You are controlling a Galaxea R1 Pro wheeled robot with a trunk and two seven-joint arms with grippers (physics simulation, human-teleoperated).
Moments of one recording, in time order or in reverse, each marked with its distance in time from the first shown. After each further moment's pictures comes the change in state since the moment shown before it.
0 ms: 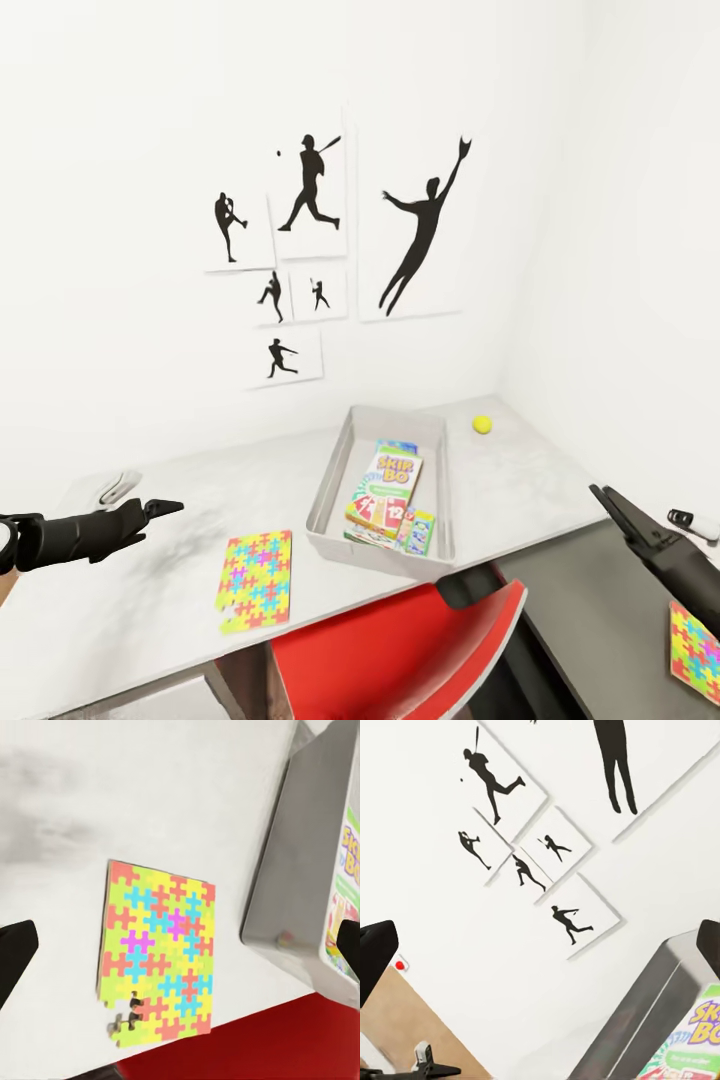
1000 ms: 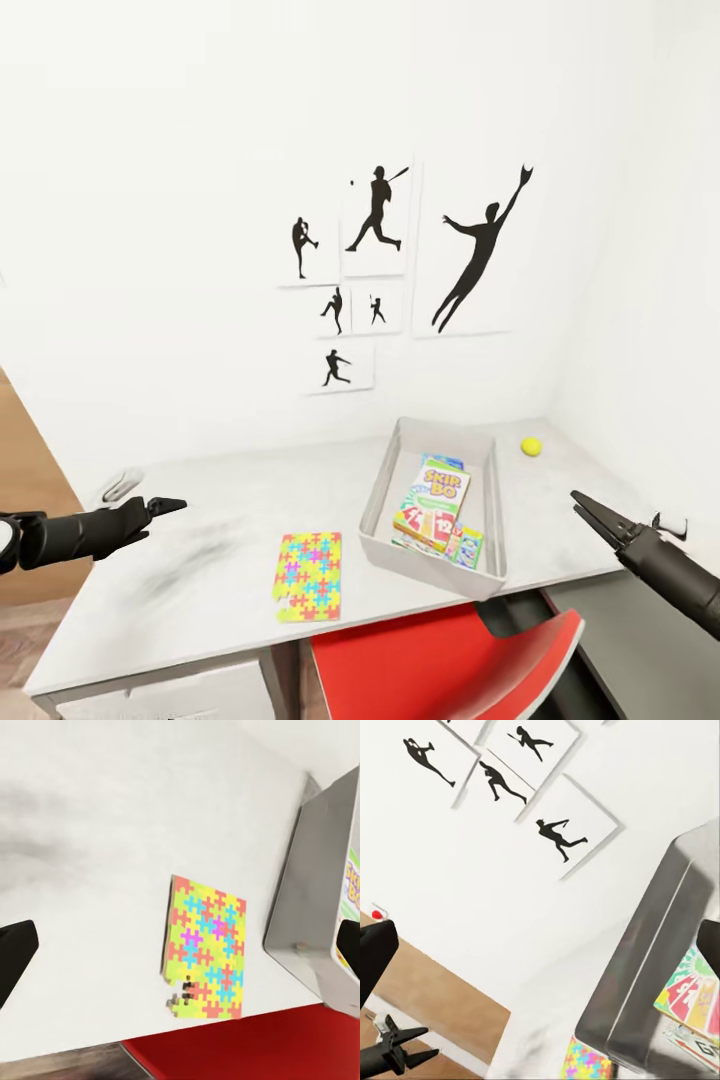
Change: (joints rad) left arm -0.001 -0.007 -0.001 -0.018 0.001 0.003 0.005; right arm 0.029 -0.015 0.030 -0.115 0.002 0.230 -0.298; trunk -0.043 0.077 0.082
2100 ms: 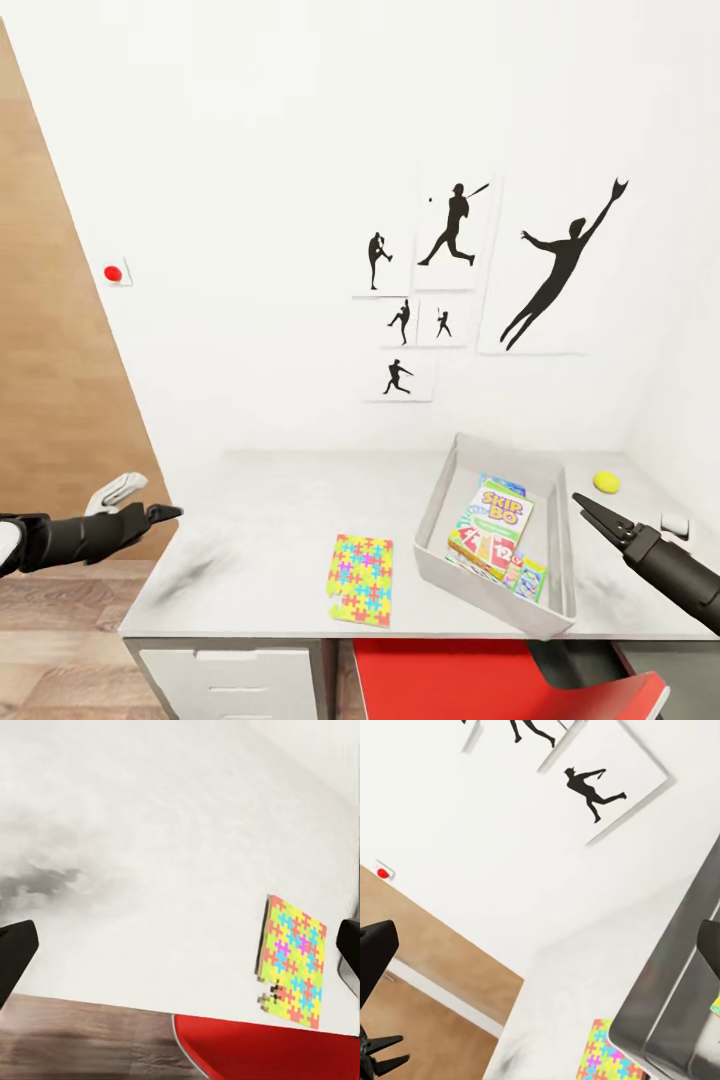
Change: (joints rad) left arm 0.001 -0.005 -0.010 -0.002 -0.100 0.003 0.020; right arm 0.001 -0.020 -0.002 0.000 0.010 0.007 -0.072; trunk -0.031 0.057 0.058
